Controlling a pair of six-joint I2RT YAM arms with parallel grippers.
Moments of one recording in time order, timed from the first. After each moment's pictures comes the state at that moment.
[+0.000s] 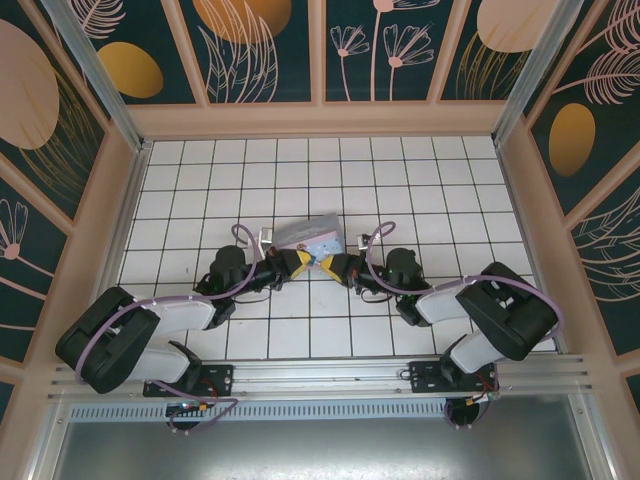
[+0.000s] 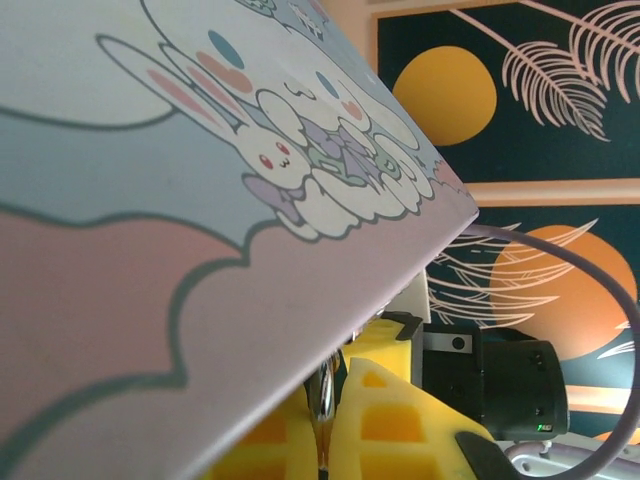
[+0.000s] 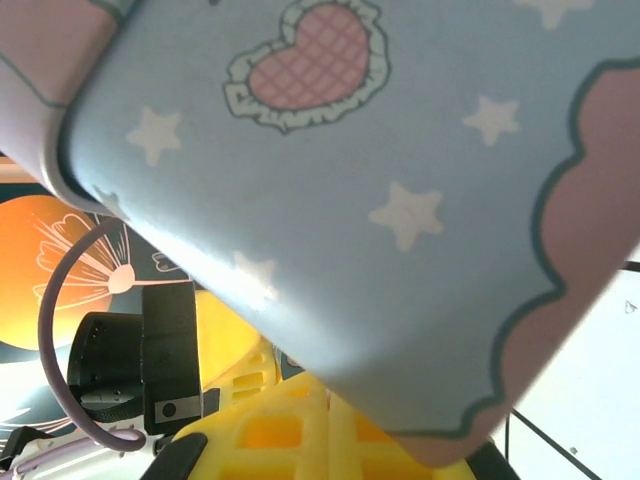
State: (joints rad) left arm -0.63 1.35 0.30 0.89 0.52 -1.42; right arm 0.72 1.50 0.29 1.11 -0.51 1.46
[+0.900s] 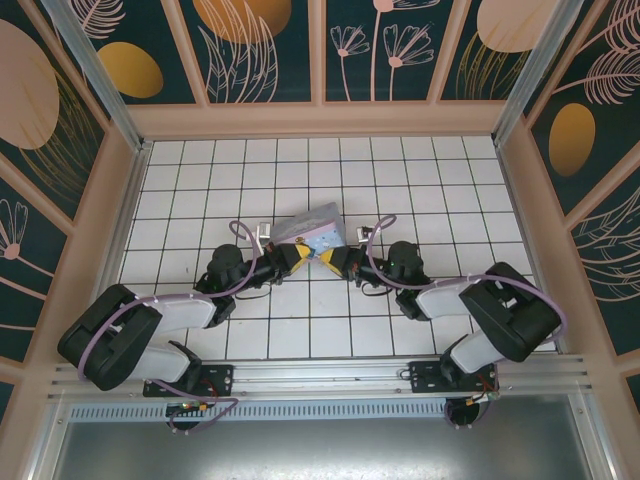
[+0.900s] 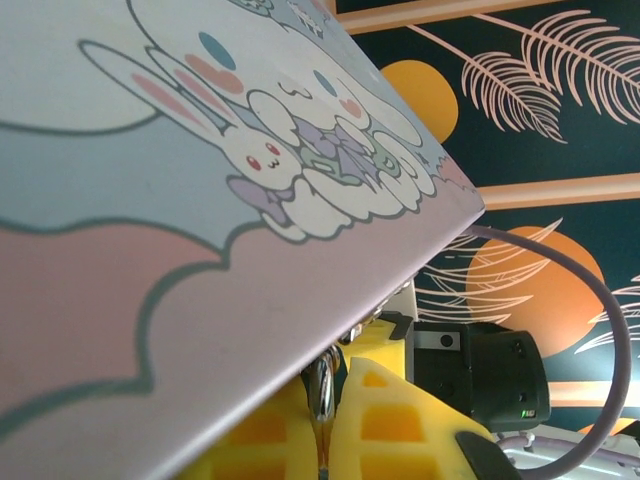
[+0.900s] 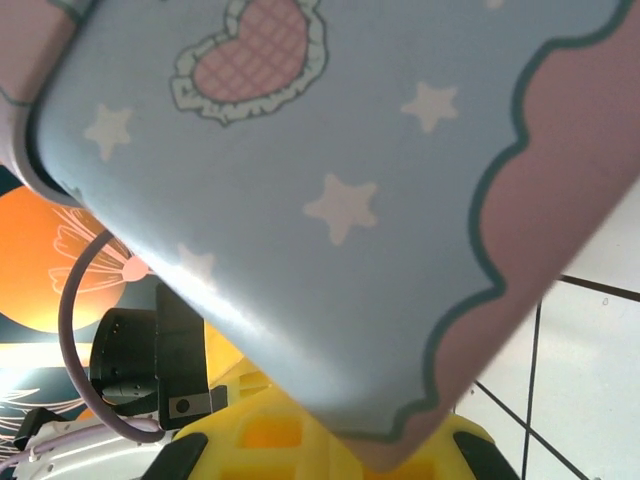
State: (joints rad) left arm -0.62 1.37 0.31 0.96 0.52 -1.40; right arm 0.68 1.48 0.34 1.06 -0.58 1.41
